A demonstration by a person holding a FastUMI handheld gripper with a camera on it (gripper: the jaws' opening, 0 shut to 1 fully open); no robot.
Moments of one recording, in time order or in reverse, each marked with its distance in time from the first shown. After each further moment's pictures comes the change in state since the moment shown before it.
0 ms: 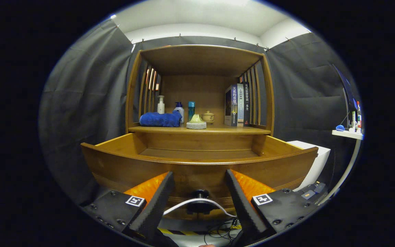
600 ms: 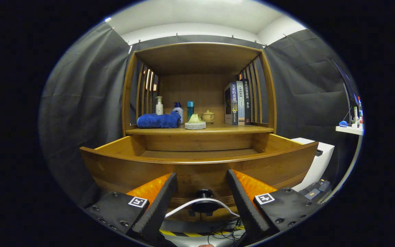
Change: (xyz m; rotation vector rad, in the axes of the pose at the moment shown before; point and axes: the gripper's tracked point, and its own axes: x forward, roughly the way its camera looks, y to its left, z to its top) arm 0.025 -0.003 0.006 0.043 0.009 0.027
